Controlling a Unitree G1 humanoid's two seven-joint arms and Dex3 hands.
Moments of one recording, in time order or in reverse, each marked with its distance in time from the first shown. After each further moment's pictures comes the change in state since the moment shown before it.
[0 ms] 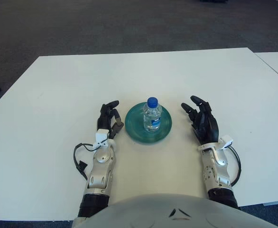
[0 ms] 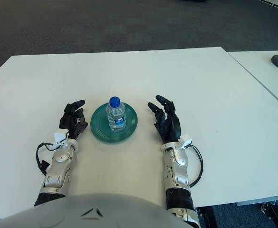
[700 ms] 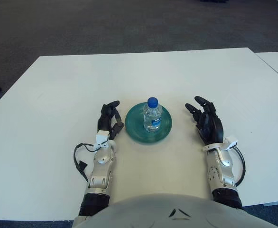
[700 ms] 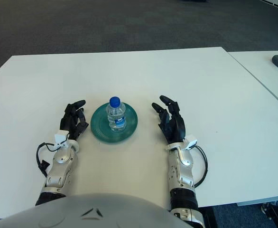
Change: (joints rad) left arm -0.006 0.000 -0.006 0.073 -0.012 -0.107 -0.041; right arm 0.002 -0.039 -0.023 -0.005 0.015 0.024 0.011
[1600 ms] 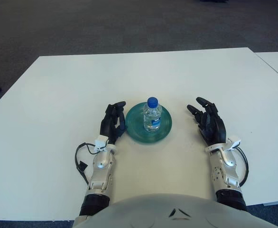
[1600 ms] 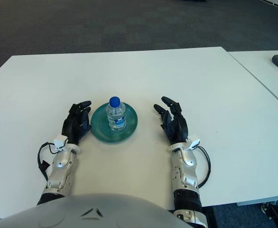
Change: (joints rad) left arm 0.001 0.003 0.020 0.097 -0.076 -0.189 -0.168; right arm 0.013 -0.020 -0.011 -0.047 0.003 0.052 0.004
